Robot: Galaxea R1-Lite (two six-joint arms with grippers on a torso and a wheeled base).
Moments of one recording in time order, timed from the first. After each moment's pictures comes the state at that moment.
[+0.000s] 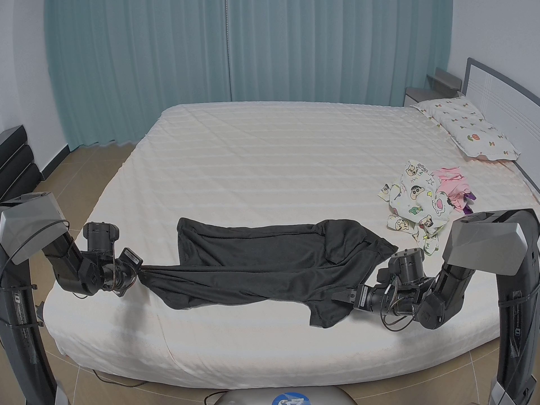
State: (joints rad) left arm 0.07 2.27 -0.83 -0.70 -0.03 -0.94; right arm 0.33 2.40 -0.72 -1.01 0.31 0.58
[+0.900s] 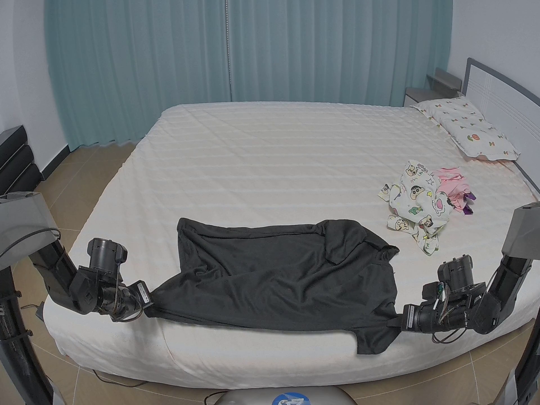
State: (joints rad) left arm -0.06 2.08 -0.59 -0.50 -0.02 -0.58; right arm 0.20 2.06 -0.34 -0.81 0.31 0.41
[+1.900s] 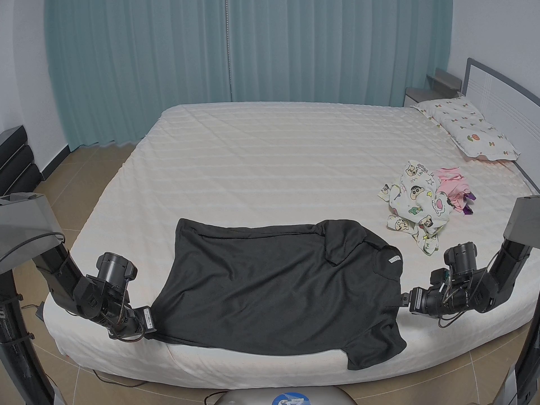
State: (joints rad) left arm -0.10 2.09 -0.59 -0.32 0.01 -0.48; right arm 0.07 2.16 -0.54 -0.71 0.33 0.40
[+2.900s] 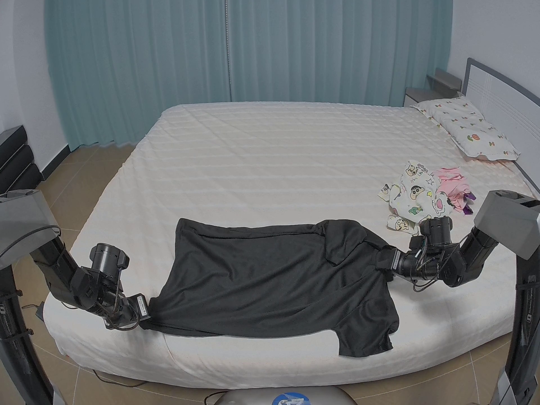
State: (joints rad) left arm -0.03 2.11 -0.65 -0.34 0.01 -0.49; right arm 0.10 2.38 -0.96 -0.77 0.32 0.49
